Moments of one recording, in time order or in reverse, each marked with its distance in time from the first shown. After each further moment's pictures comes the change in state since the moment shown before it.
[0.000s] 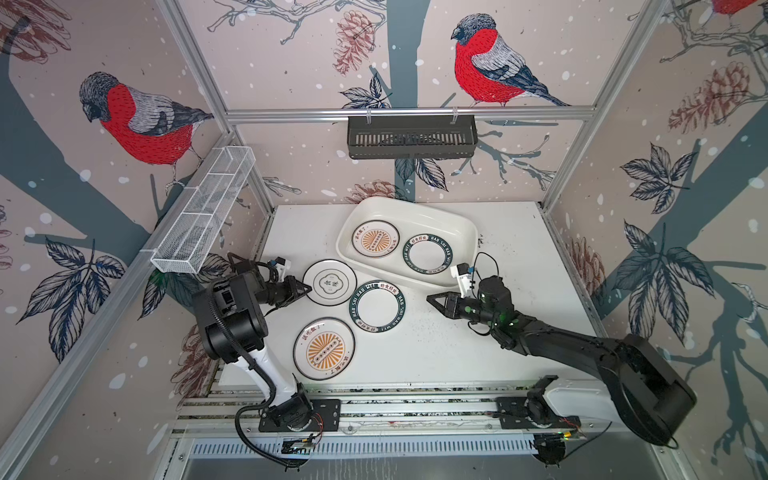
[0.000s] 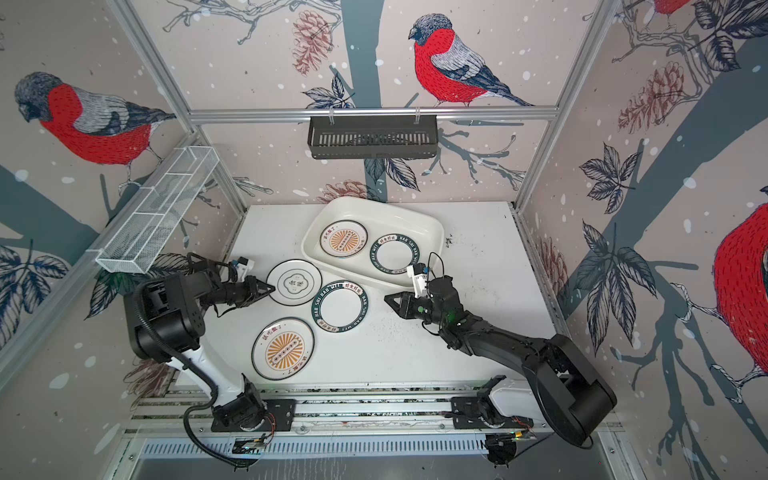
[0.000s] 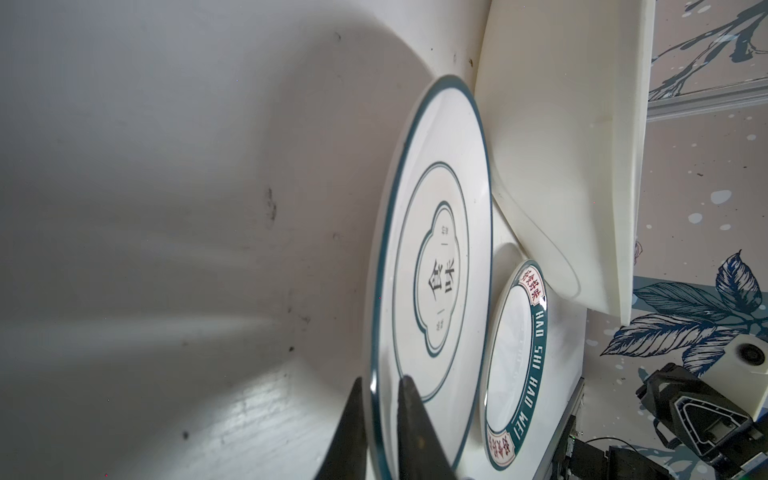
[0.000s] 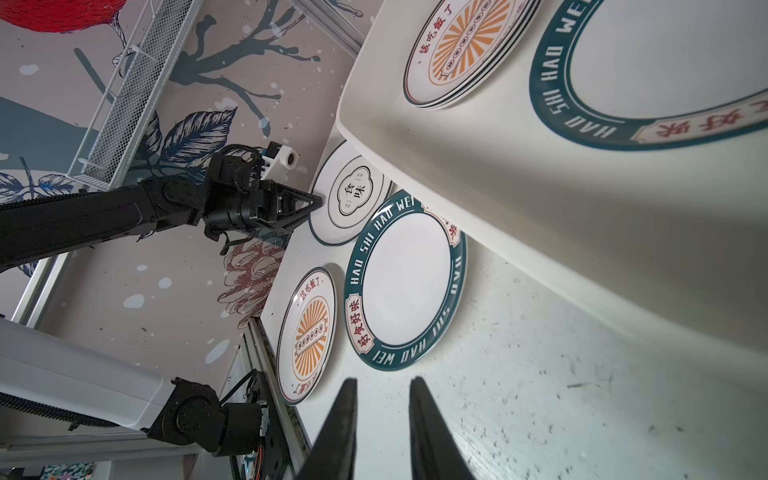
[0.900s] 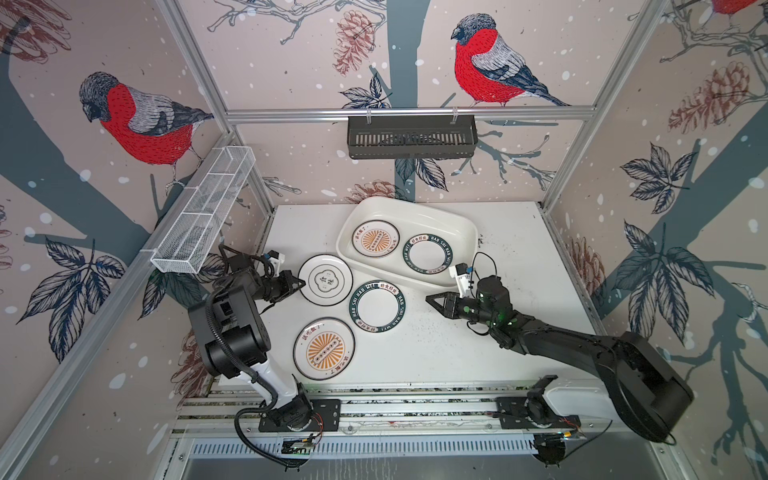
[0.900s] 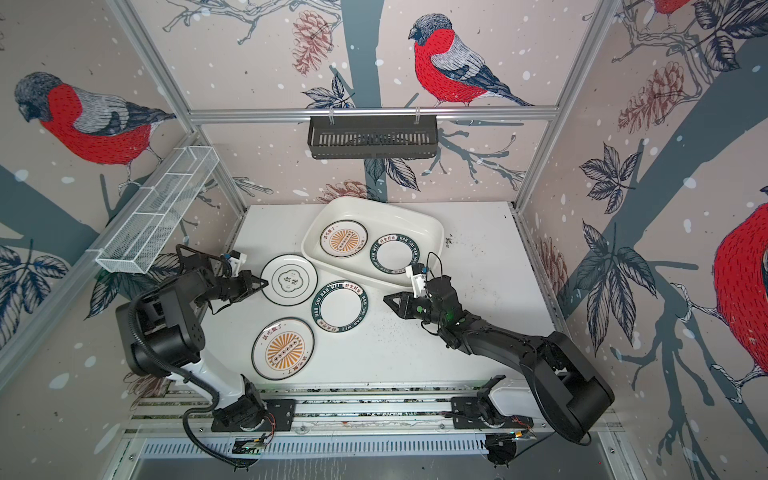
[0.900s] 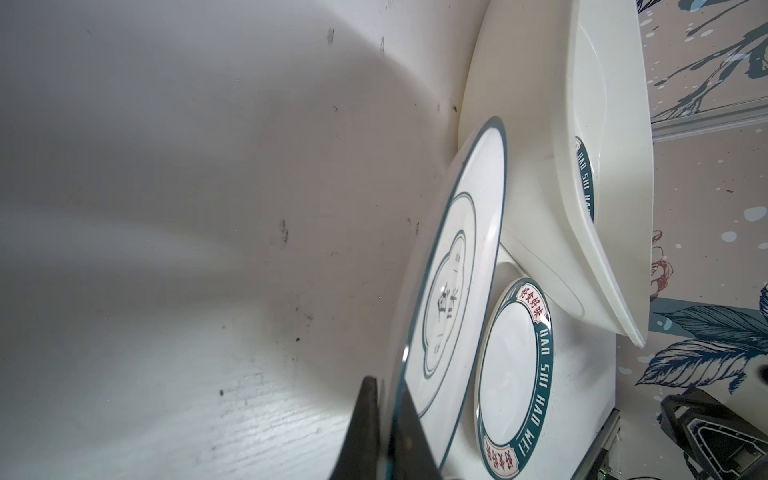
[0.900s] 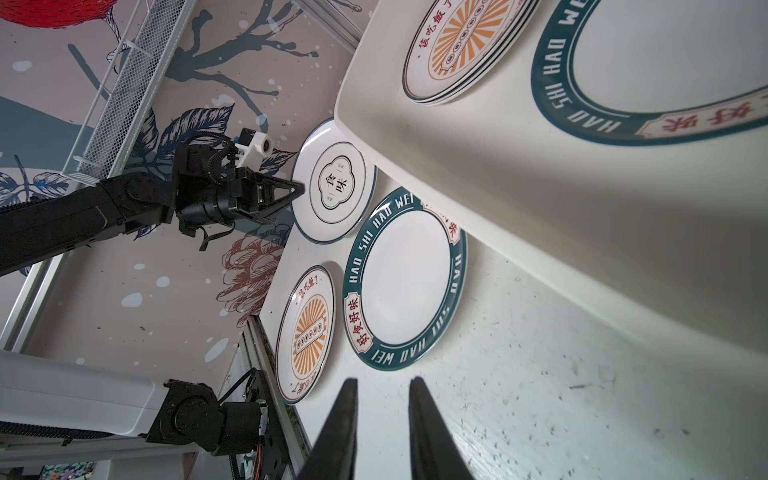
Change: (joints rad) left arm 0.013 -0.139 0.000 0.007 -0.072 -0.044; right arm 0.005 0.014 0.002 0.001 0.000 0.000
